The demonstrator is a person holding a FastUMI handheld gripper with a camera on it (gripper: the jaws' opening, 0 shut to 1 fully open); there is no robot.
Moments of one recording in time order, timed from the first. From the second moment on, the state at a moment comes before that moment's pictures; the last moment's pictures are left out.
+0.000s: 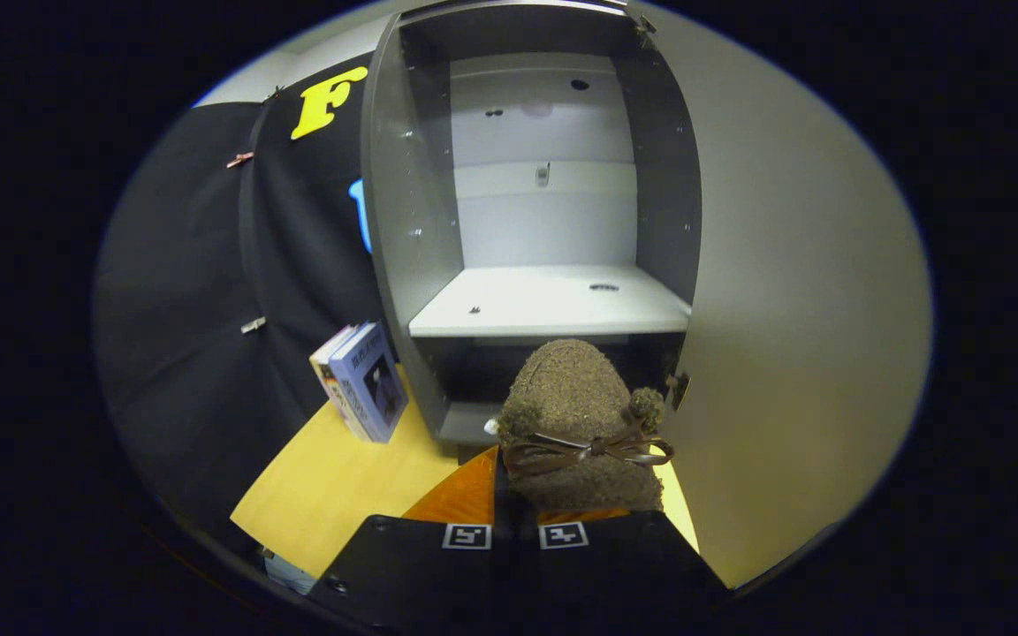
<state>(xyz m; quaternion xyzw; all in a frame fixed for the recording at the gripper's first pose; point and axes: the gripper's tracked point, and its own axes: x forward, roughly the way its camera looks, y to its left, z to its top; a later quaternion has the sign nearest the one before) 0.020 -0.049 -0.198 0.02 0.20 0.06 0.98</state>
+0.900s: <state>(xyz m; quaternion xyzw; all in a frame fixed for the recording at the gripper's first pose) 0.242 -0.045 -0.121 0.02 0.16 0.01 0.99</state>
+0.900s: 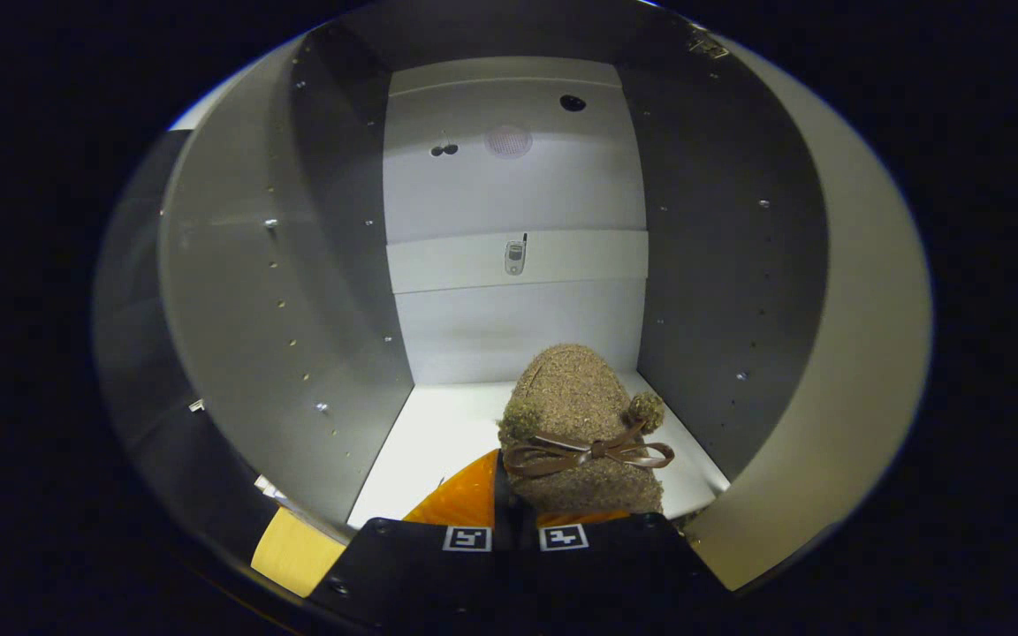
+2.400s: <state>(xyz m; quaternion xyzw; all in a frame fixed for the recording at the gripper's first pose) 0.316 -0.041 -0.167 0.00 0.22 0.01 0.98</state>
